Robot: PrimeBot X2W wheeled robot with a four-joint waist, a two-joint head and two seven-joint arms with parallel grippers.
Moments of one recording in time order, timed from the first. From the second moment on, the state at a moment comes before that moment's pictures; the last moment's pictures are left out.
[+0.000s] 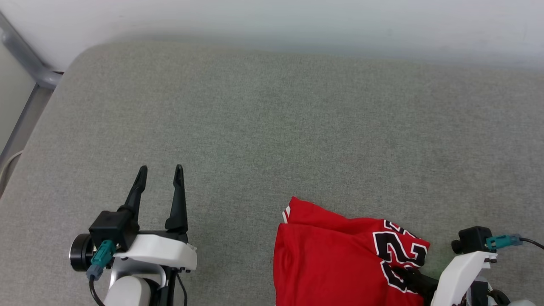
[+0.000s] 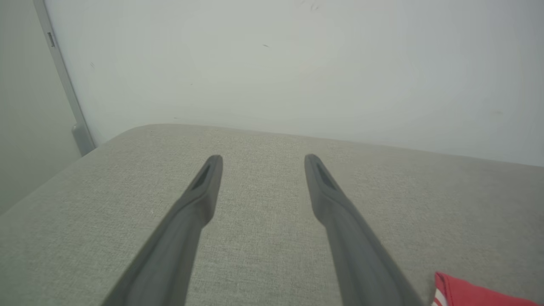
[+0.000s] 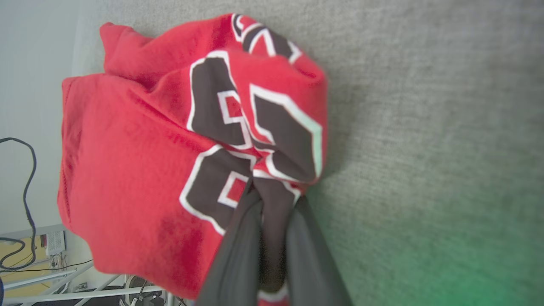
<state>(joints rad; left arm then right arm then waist) -0.14 0.14 -0.13 0.11 -0.28 0.04 -0.26 -0.04 -0.27 0.14 0.25 0.83 0.13 0.62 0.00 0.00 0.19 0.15</state>
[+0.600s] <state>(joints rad) -0.08 0.14 -0.09 0.08 -0.23 0.02 -0.26 -0.12 -0.39 0.17 0.17 0.68 0.13 0.59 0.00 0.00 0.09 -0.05</state>
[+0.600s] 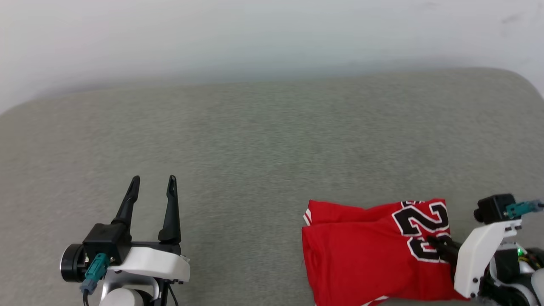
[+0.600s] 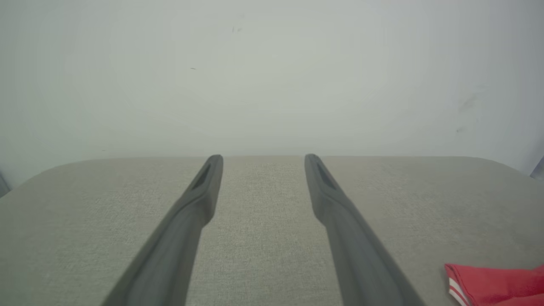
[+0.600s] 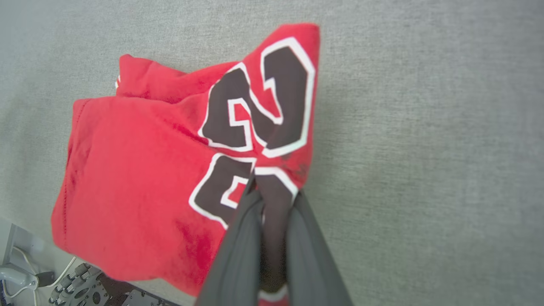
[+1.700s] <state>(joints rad) -0.42 0.29 -0.18 -0.26 -0.08 -0.06 -0.09 -0.73 -0.59 0.03 0.53 0.49 0.13 0.30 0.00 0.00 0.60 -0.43</state>
